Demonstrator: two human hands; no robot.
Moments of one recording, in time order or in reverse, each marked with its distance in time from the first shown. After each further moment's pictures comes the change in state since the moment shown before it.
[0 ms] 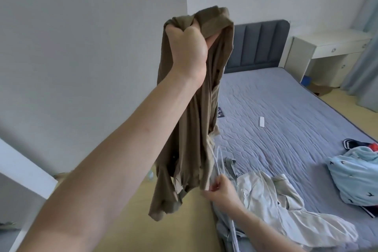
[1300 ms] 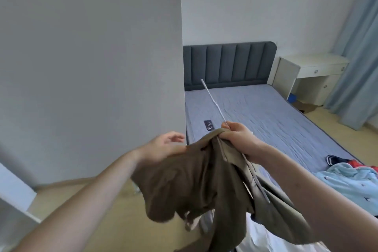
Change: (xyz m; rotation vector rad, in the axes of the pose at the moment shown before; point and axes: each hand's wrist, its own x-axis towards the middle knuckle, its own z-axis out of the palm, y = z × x) left_hand -0.024 -0.067 -0.207 1.080 -0.597 -0.579; right_hand -0.003 -0.176 -0.155 0.237 -0.181 -0.279
